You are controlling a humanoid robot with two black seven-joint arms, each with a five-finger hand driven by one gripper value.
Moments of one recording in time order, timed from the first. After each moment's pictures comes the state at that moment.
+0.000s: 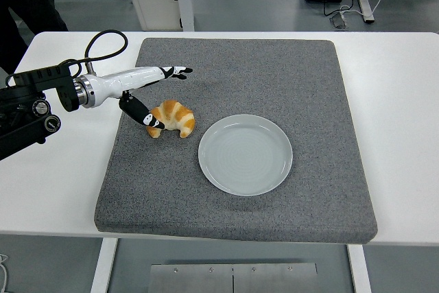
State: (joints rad) left arm -1.07 0.63 -0.14 -1.19 1.26 -0.04 -0.23; right arm -0.09 0.00 0.00 0.12 -0.11 0.03 0.41
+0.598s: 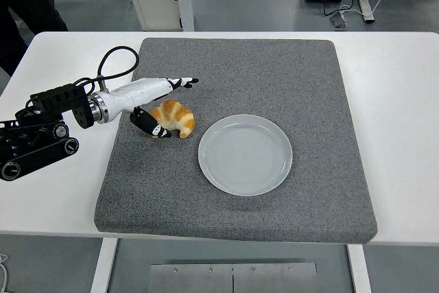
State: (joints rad) left arm -1.06 0.57 -0.03 -1.17 1.27 0.15 -0.21; right arm -0.09 0.00 0.00 0.12 -0.11 0.03 0.41
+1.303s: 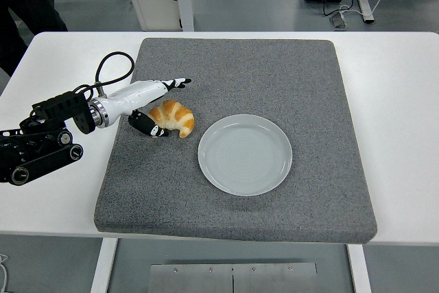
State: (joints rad) left arm -1.02 0.53 -0.02 -1.10 1.27 0.21 -0.20; right arm -0.09 0.00 0.00 0.12 -0.11 0.03 0.41
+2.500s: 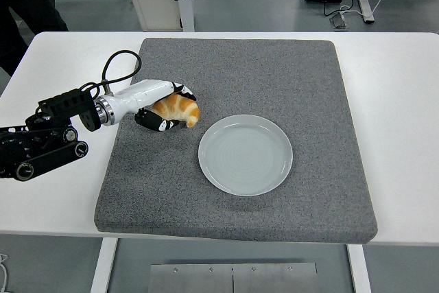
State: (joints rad) left arm -1.08 0.52 0.01 -1.10 1.21 0.21 -0.21; right arm -0.09 0.00 0.00 0.12 -0.11 0.03 0.41
